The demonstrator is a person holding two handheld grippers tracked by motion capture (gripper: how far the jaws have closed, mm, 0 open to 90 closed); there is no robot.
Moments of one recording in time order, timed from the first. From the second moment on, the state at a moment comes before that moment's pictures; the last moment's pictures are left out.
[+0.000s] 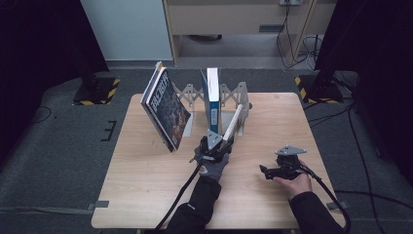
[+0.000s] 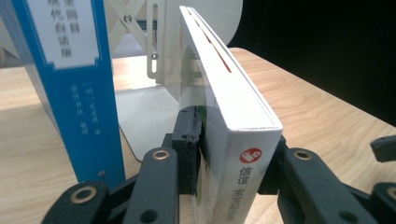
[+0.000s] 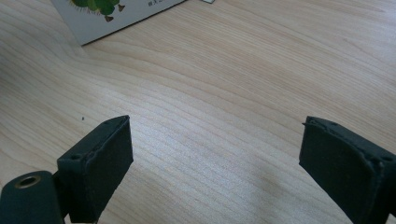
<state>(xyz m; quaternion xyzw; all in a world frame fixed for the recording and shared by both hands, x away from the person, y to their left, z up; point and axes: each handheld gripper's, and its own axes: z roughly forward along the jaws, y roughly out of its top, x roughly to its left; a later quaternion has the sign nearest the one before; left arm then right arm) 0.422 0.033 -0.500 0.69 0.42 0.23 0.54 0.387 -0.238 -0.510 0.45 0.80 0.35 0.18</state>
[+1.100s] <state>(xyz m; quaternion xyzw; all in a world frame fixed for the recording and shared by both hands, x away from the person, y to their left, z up) 0.407 0.054 -0.504 0.70 0.41 0.20 0.55 0.388 -0.238 -0.511 0.45 0.80 0.34 0.18</state>
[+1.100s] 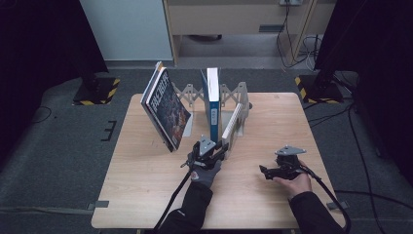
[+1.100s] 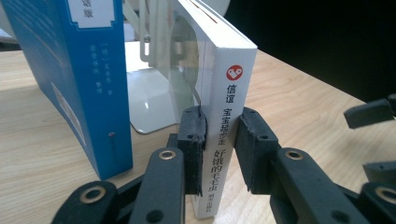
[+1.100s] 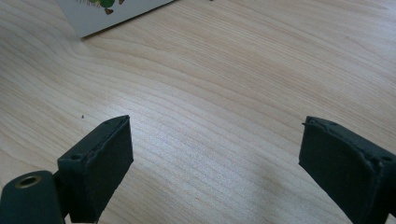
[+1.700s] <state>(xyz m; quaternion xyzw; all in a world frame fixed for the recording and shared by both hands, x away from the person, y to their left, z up) 0.428 0.033 -0.488 0.69 0.42 0.22 0.55 0.388 -0.238 -0.510 0.45 0.80 0.35 0.18</state>
